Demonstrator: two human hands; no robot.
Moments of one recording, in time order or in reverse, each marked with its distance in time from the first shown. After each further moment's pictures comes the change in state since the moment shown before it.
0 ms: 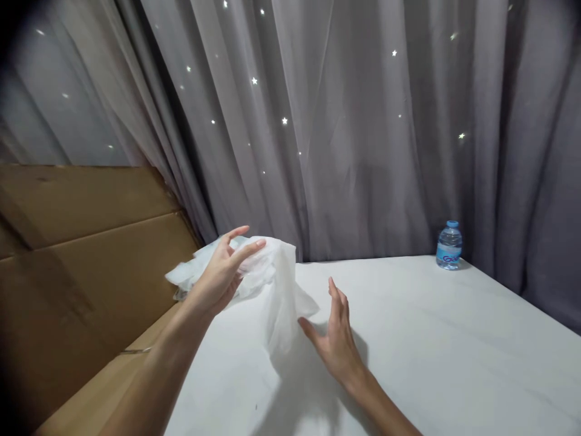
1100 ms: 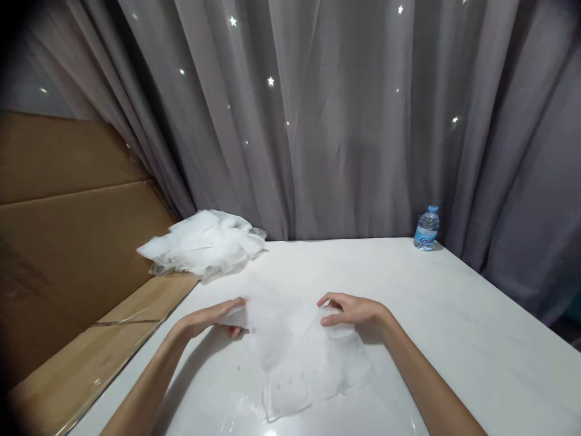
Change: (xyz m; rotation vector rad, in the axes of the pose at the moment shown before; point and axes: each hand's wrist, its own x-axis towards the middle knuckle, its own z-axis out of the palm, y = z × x) left_hand -0.015 -0.143 -0.072 0.533 -0.762 -0.517; right_hand 0.043 0.037 -0.108 0.009 -0.945 0.288
